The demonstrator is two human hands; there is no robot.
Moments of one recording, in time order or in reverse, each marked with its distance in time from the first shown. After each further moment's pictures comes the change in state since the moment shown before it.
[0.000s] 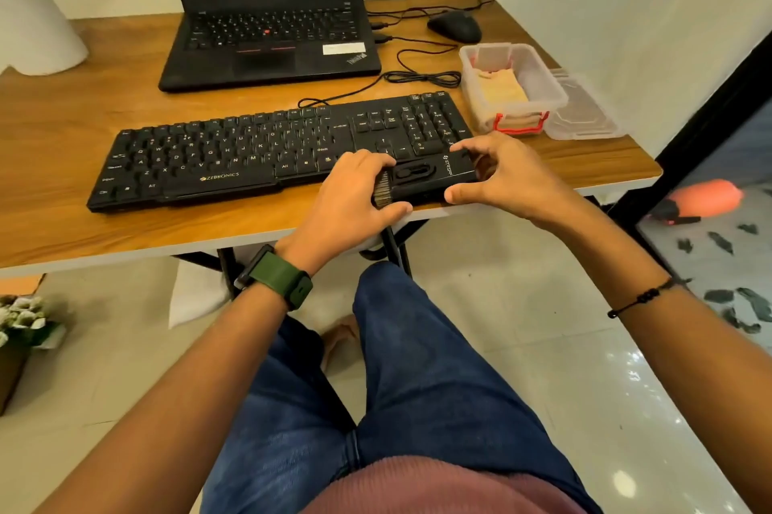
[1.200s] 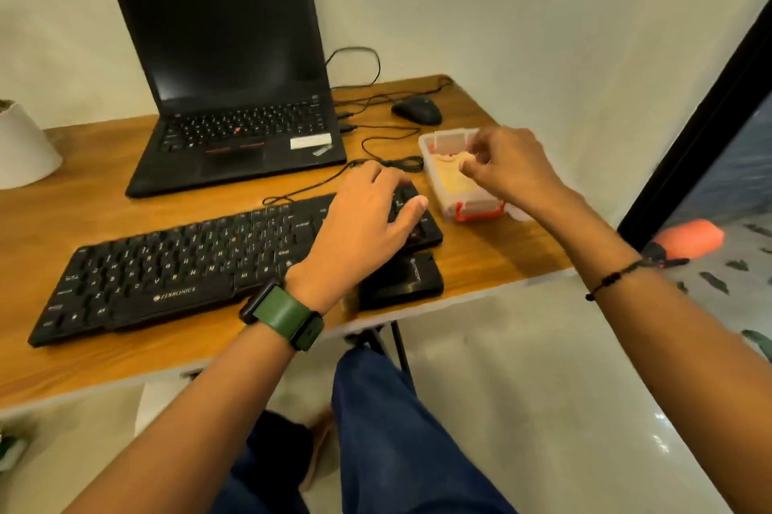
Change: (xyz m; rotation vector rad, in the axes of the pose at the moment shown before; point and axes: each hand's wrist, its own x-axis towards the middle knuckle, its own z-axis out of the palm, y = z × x) left_hand 0.085 0.052 -0.021 0.032 0.152 0.144; right_hand 0.083 0.003 -0.077 -0.398 0.333 0.055
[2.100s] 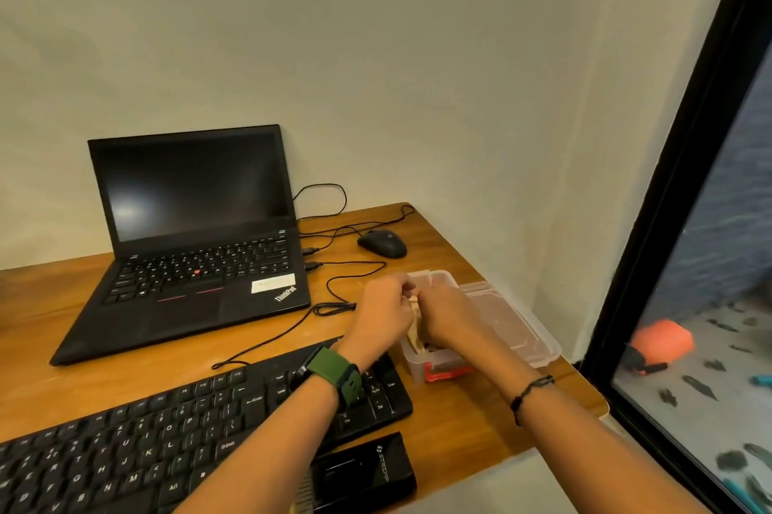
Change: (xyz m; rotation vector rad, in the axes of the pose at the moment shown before) left_hand 0.118 0.005 0.052 -0.252 -0.138 -0.194; right_hand 0.063 0.015 0.050 -0.214 -0.256 -0.017
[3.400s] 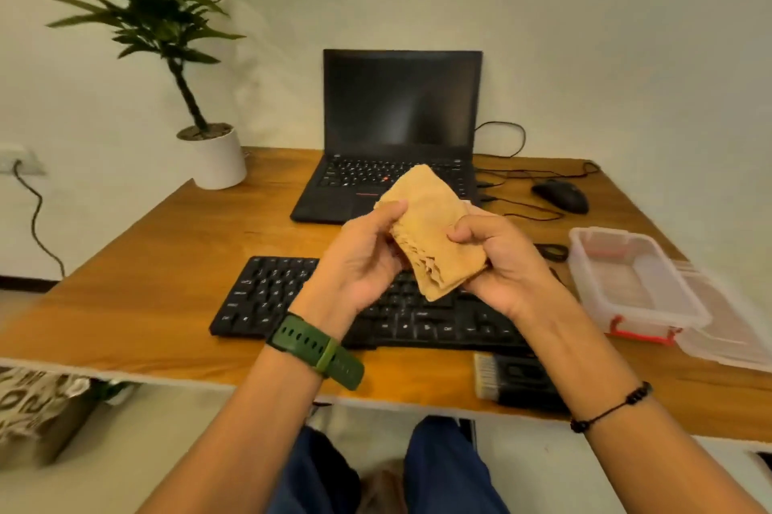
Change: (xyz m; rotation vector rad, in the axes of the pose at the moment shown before) left_hand -0.149 -0.077 -0.153 -1.537 0.365 -0.515; right_hand -0.073 -0.182 -0.020 1.832 -0.529 -0.025
